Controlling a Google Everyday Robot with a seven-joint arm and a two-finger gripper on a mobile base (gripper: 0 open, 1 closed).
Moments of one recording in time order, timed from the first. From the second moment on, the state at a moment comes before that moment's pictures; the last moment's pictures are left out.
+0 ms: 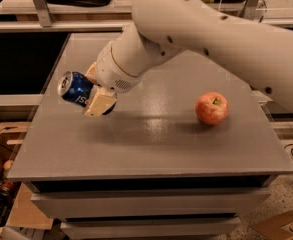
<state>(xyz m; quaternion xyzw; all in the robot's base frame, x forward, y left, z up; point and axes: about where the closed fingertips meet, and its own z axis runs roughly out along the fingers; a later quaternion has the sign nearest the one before) 0.509 0.127 0.890 -0.74 0.56 0.16 0.33</state>
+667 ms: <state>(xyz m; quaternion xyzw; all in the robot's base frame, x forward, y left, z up) 0.523 0.110 0.862 -0.80 0.55 0.07 0.23</state>
